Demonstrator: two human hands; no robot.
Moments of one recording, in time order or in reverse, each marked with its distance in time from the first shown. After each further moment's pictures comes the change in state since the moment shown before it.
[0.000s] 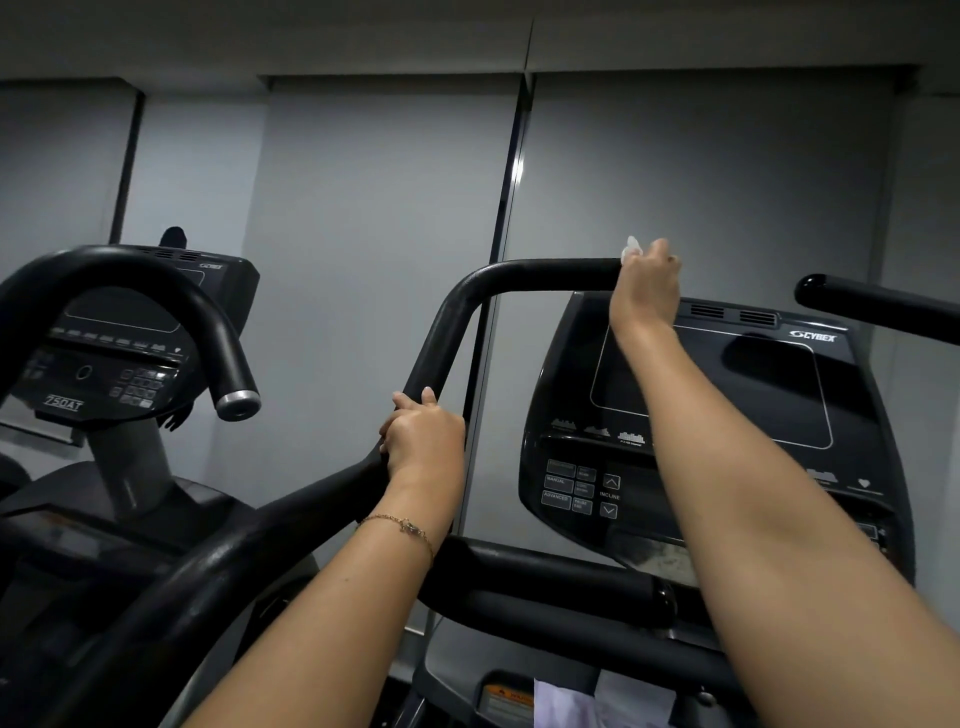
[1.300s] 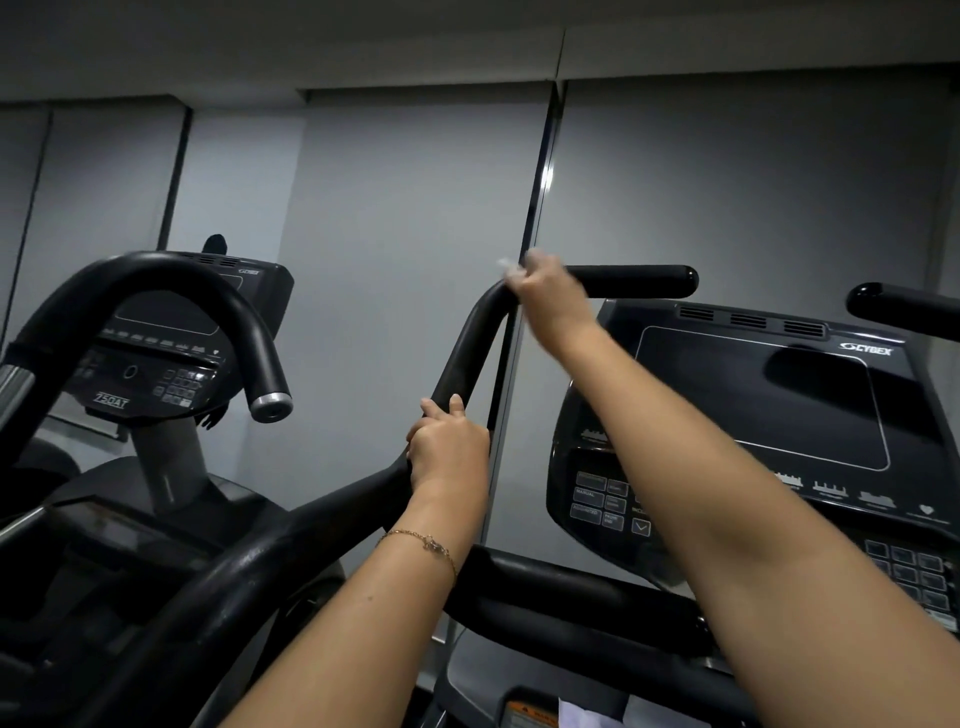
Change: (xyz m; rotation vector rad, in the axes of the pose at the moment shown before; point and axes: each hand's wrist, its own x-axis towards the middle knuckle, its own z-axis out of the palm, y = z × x) left_hand -0.012 -0.004 -0.009 -0.071 -0.011 -0.010; right_hand -0.026 -0.087 0.039 0.021 -0.169 -0.643
